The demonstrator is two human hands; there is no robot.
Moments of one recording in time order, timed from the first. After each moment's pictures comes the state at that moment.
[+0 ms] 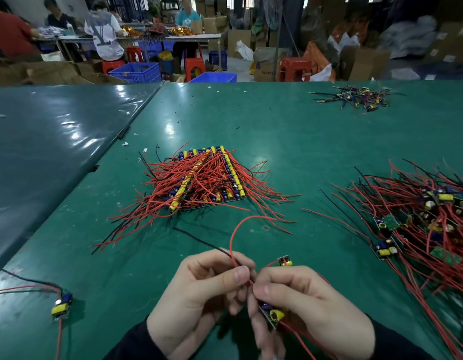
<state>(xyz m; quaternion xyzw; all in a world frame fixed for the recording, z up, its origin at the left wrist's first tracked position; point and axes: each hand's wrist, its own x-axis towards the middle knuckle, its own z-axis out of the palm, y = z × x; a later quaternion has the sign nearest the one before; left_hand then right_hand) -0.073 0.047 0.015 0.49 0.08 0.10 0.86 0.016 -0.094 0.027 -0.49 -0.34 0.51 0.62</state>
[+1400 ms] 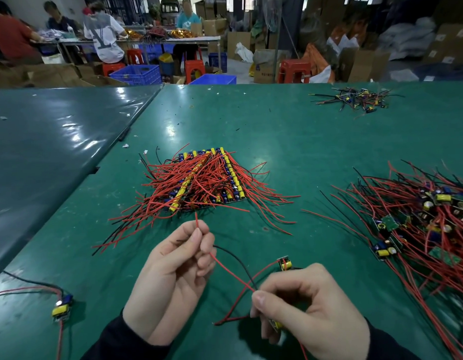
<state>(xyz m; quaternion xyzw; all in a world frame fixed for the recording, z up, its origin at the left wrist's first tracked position) -0.070 0.073 0.020 0.35 0.11 0.17 0.91 0.013 -0.101 0.024 -0.65 -0.40 0.28 0.59</state>
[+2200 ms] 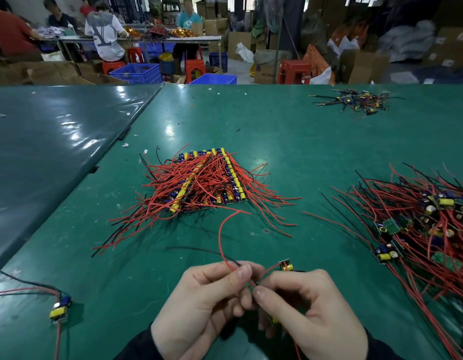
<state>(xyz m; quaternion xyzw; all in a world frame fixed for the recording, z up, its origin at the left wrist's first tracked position) -0.069 0.042 0.016 0.43 0.17 0.03 0.88 0.011 -0.097 0.017 -0.68 -0.39 0.21 0.58</state>
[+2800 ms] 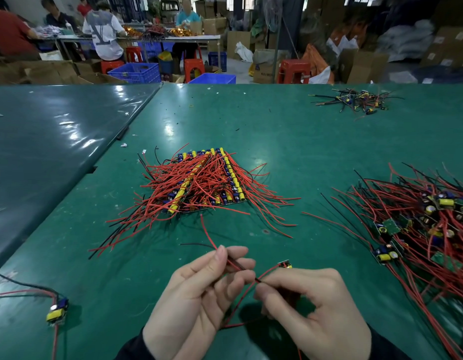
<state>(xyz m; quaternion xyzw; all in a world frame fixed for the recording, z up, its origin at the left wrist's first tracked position) -0.067 0.041 0.023 0.33 0.23 0.11 0.91 0.018 -0.099 0.015 -0.71 -0.50 0.00 0.50</state>
